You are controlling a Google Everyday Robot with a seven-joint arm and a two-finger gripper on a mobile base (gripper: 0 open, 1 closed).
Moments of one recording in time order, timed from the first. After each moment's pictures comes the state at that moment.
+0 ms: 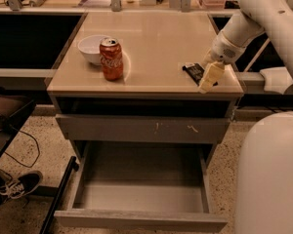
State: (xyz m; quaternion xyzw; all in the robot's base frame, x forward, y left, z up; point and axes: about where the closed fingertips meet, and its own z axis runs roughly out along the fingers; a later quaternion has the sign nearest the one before) arm 0.682 -0.205 0.805 -0.60 0.78 0.11 0.15
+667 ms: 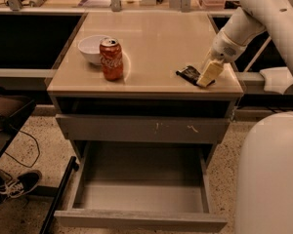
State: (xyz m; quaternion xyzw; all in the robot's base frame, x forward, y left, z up) arm 0.682 -0.205 0.805 -0.60 0.78 0.11 0.15
